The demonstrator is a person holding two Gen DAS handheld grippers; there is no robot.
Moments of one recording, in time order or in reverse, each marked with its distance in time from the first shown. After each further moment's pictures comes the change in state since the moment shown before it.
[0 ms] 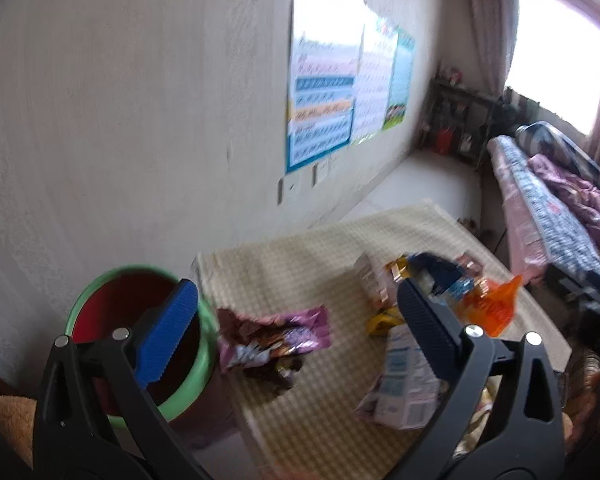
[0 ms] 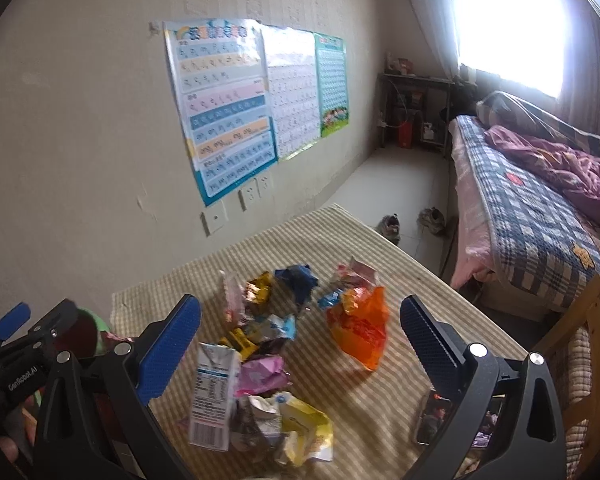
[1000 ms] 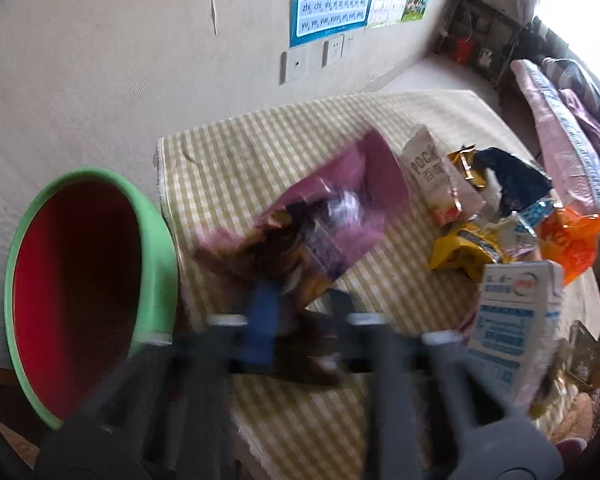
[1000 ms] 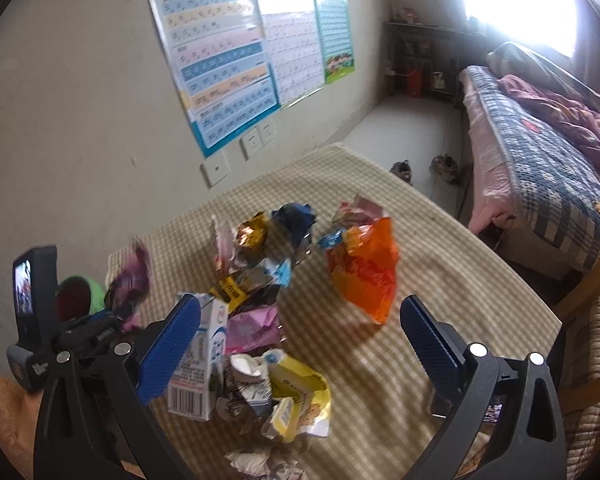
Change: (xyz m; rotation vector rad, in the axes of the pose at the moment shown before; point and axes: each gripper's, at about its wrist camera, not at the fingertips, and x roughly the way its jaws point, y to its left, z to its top) left arm 0.120 0.015 -0.045 0.003 0.384 -0.005; right arm 0.039 -0.006 -0.024 0.012 0.196 0.067
